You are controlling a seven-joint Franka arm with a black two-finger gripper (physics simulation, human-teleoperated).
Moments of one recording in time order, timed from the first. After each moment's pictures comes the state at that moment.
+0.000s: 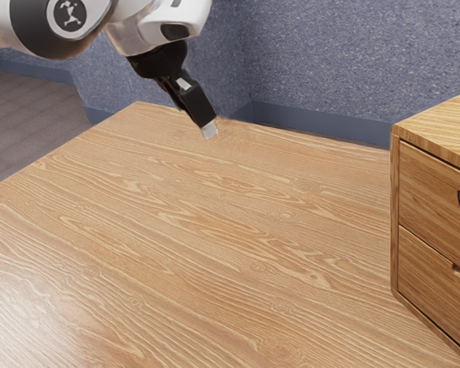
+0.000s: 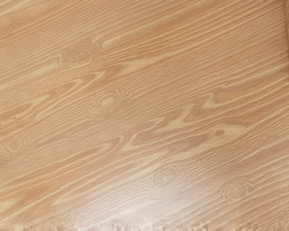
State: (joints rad) arm 0.71 -0.02 -0.72 -1.31 0.08 1.62 0.34
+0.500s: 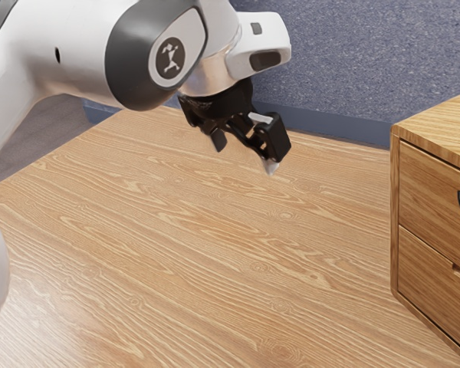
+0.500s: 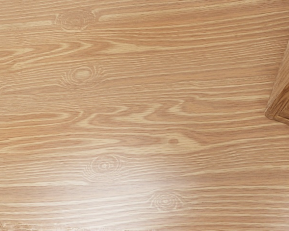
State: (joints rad) arm 1.51 -0.53 -1.31 -1.37 -0.43 1.58 0.13
